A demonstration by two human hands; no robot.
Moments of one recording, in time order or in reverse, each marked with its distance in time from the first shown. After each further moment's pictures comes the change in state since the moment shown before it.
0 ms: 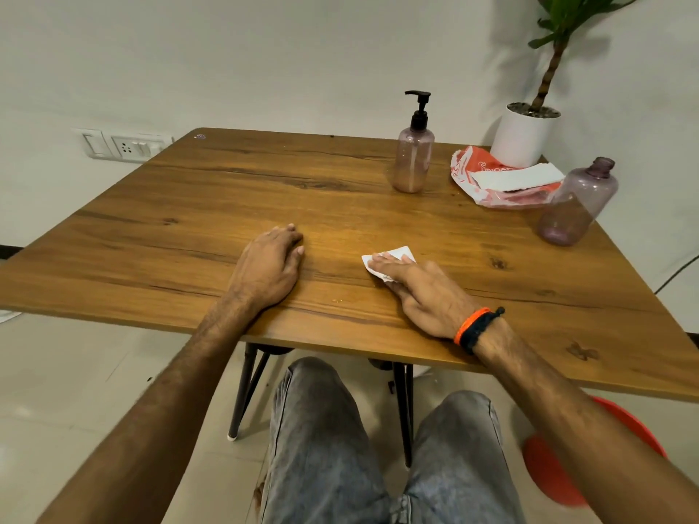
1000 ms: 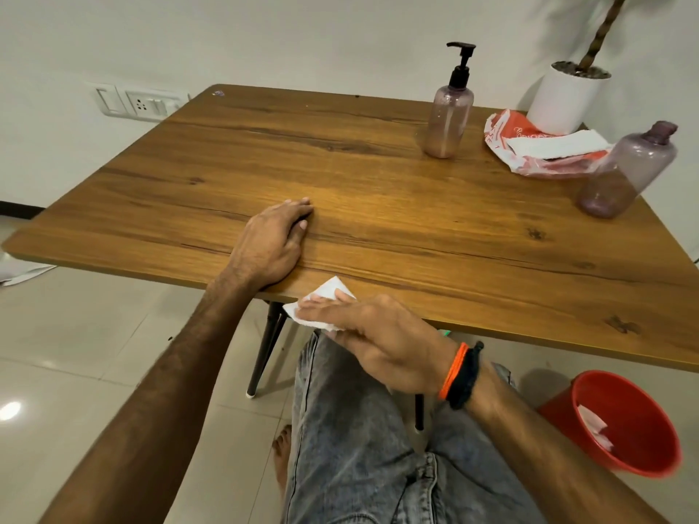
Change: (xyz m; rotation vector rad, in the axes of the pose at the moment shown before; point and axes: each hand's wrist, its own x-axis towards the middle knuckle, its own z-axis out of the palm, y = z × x) left_hand -0.031 -0.020 -0.018 -0.025 0.017 0.024; right_hand -0.037 -0.106 0.051 0.312 -0.158 -0.301
